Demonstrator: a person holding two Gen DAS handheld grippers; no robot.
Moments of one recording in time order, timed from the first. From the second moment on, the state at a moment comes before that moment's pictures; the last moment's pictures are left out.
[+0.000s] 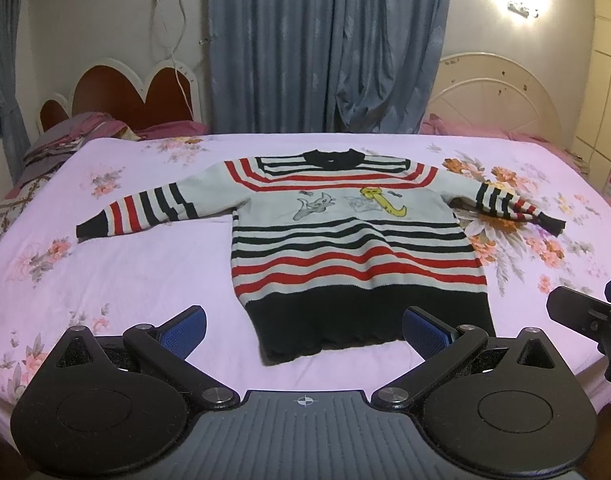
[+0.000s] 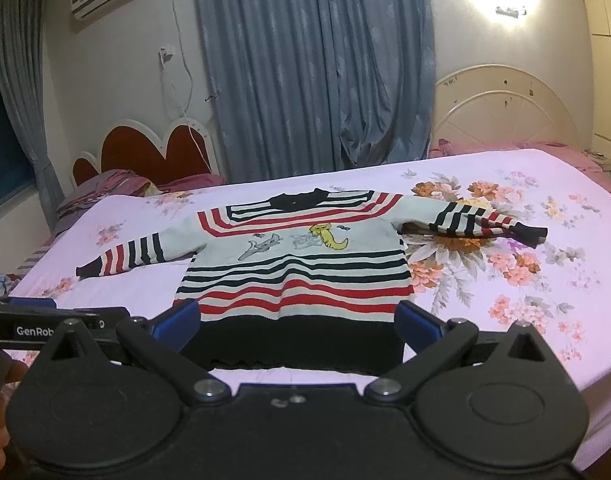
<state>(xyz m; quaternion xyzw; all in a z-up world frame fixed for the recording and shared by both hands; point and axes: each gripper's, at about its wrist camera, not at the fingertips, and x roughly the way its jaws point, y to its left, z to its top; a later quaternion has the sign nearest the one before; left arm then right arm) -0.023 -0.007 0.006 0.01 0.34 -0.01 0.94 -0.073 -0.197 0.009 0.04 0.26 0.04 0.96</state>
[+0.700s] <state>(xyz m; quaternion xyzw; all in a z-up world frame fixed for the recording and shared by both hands) -0.019 -0.004 0.006 0.01 0.33 -0.01 0.94 -0.071 -0.195 0.008 0.04 0.26 0.04 0.96</state>
